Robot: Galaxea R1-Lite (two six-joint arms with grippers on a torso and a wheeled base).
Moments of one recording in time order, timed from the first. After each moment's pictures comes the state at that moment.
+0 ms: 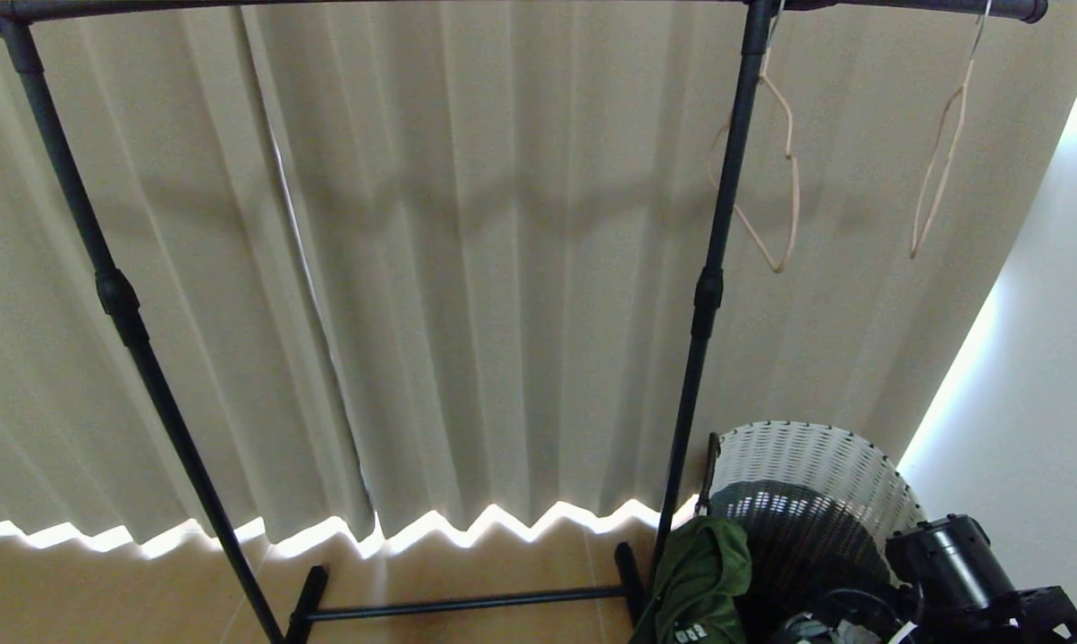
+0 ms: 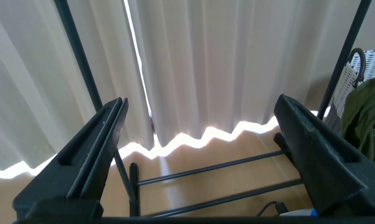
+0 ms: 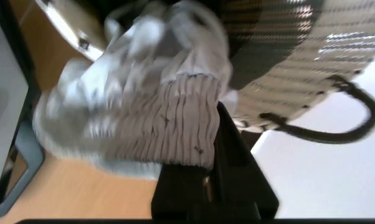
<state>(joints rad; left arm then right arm) -0.01 0.01 0.00 0.00 -0.11 0.08 0.28 1.84 -0.18 -0.53 -0.25 -0.48</state>
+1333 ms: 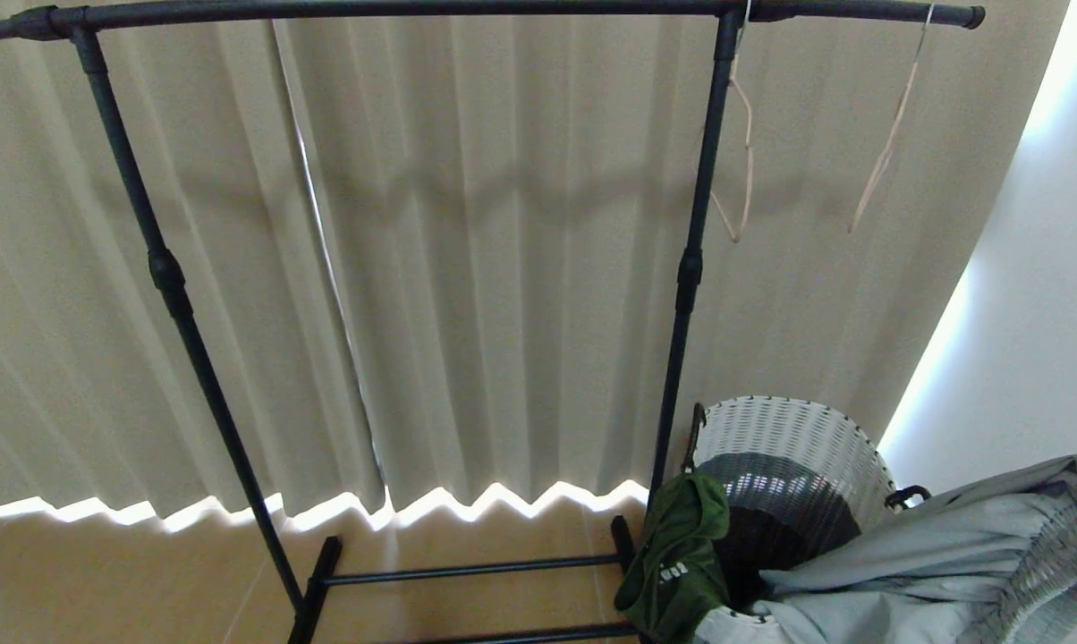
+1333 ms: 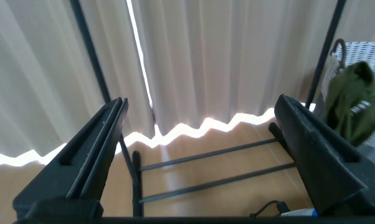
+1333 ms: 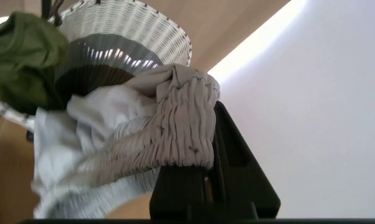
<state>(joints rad) -0.01 0.01 0.00 0.00 -0.11 0.09 0.04 0.92 -0.45 -0.07 -0.25 -0.46</state>
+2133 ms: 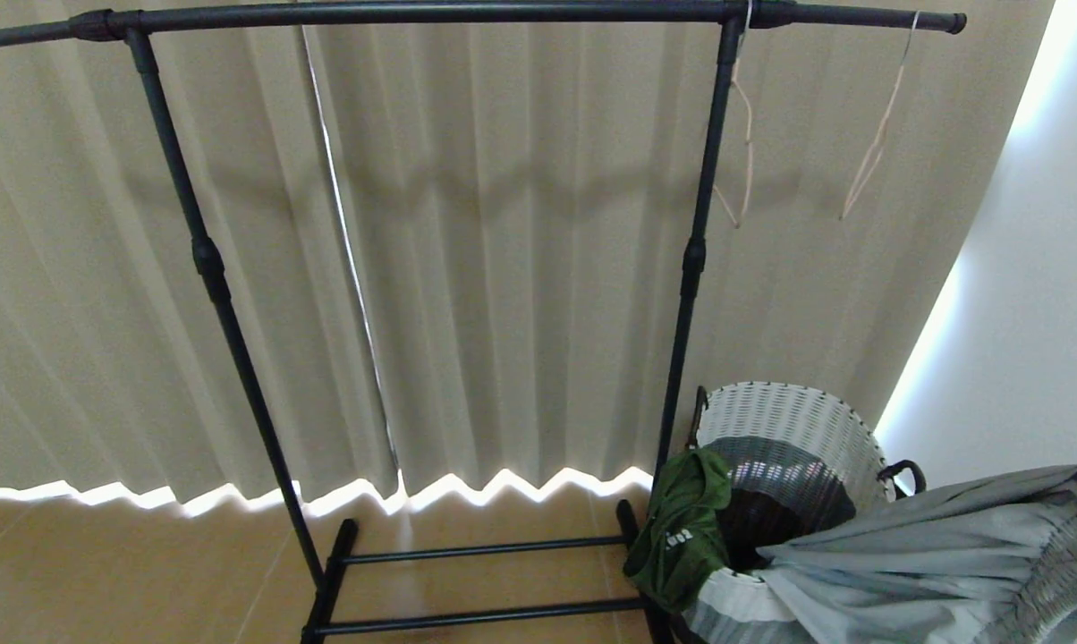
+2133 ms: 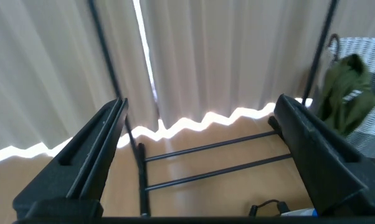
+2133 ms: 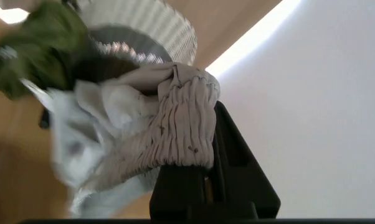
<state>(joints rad) -0.01 0.01 0.00 0.00 -0.11 0.09 0.04 0.89 -0.42 -0.07 -0.25 -0.46</state>
